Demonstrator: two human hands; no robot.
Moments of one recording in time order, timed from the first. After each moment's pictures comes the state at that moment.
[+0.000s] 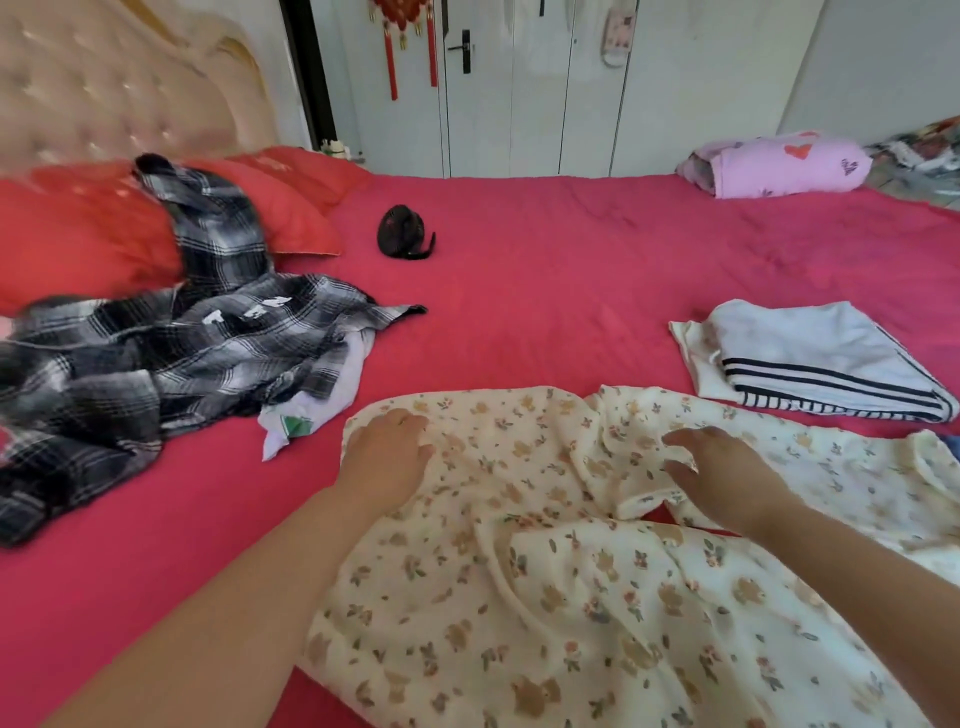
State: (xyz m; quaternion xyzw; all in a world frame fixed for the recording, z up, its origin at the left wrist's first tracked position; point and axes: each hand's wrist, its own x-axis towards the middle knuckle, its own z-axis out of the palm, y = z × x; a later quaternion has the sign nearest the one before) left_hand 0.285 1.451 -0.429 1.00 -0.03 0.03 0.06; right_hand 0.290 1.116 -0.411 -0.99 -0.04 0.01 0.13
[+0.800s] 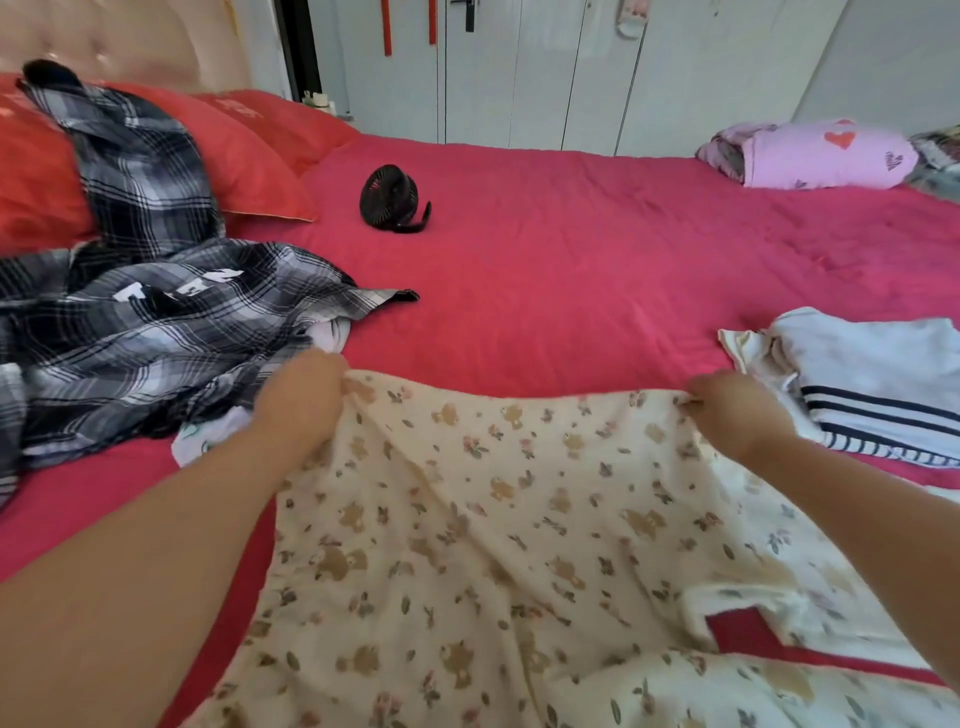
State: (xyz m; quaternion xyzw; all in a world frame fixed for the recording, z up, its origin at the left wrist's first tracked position) left_hand 0.430 1.540 -0.449 0.99 0.07 0.13 0.06; right_hand 0.478 1.139 -0.444 -1.00 -0.02 -0.05 0.04
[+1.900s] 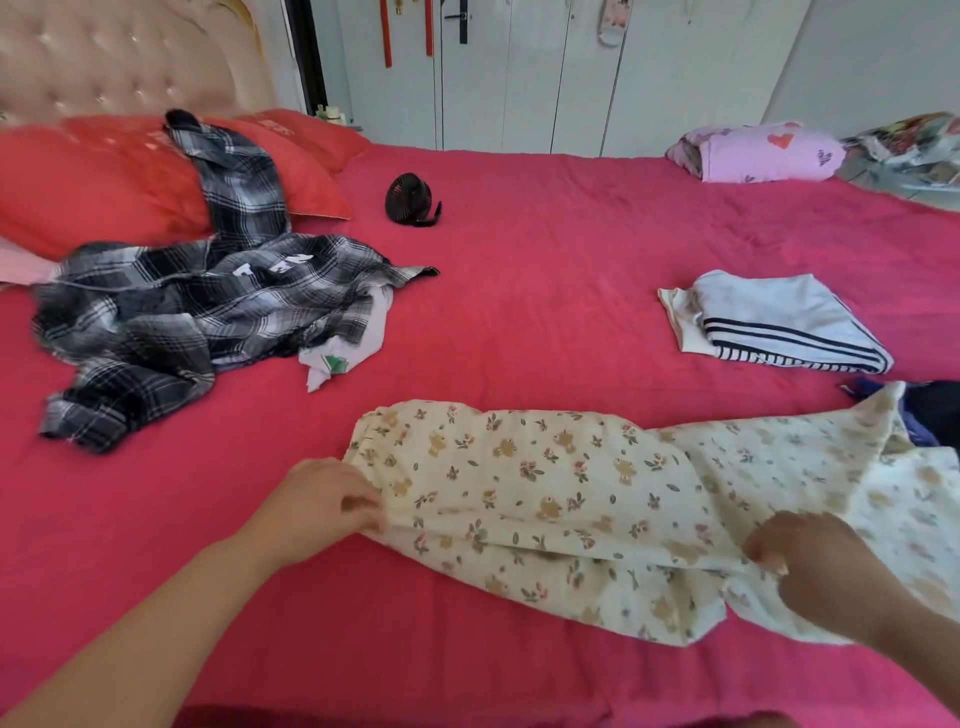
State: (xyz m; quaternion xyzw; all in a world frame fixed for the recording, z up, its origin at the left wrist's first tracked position) left_hand 0.135 1.538 -0.438 0.97 -0.12 -0.01 0.19; right_hand 0.133 1.070 -0.425 -0.99 -0.09 0.04 -0.07
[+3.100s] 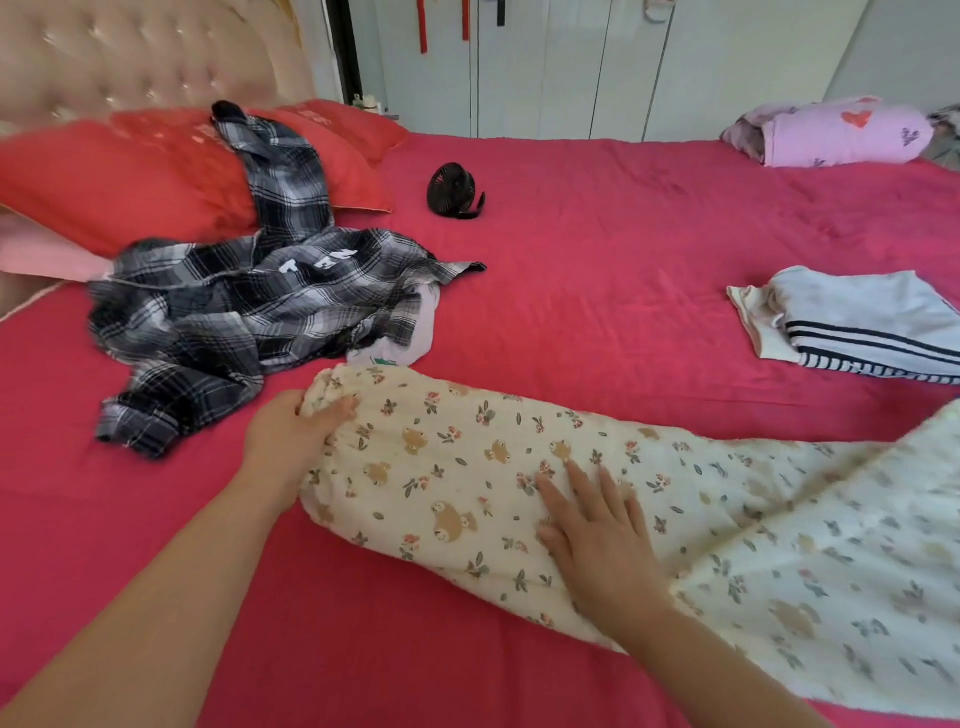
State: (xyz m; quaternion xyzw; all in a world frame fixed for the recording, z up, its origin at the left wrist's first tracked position) left_hand 0.184 1.590 -0.408 0.80 0.27 0.14 0.51; right_hand 0.161 1.291 -0.487 -0.98 -0.16 0.03 0.11
